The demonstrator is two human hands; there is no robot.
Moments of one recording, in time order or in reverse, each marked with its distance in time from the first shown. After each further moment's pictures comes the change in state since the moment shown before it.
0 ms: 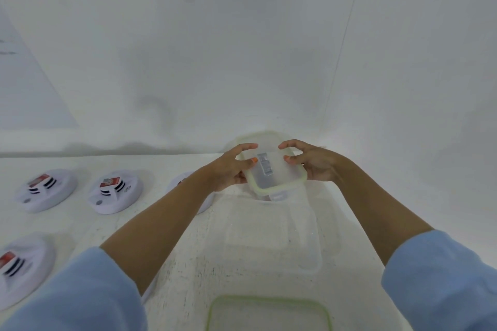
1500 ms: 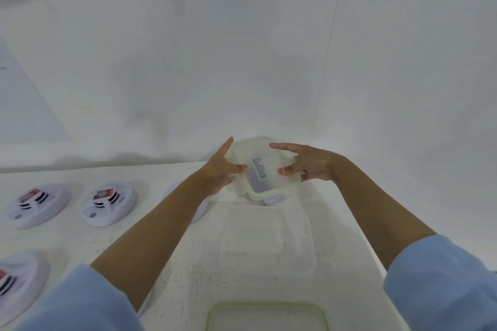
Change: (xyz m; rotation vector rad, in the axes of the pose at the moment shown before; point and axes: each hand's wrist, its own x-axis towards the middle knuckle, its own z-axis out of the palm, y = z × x) left_hand -0.011 0.011 0.005 -0.047 0.119 0.071; right_hand -0.019 -0.013 0.003 -0.264 0.041 -0.002
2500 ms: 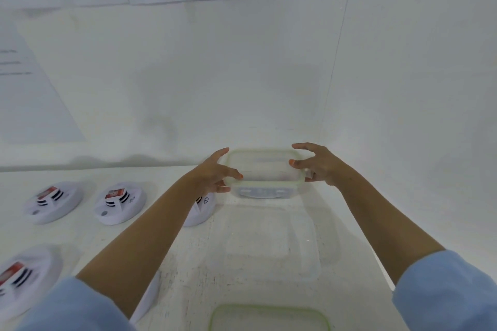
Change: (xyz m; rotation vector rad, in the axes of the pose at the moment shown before) left_hand -0.003 0.004 -0.026 0.142 0.128 -0.171; right_hand -0.002 0.002 0.004 0.118 0.340 -0.053
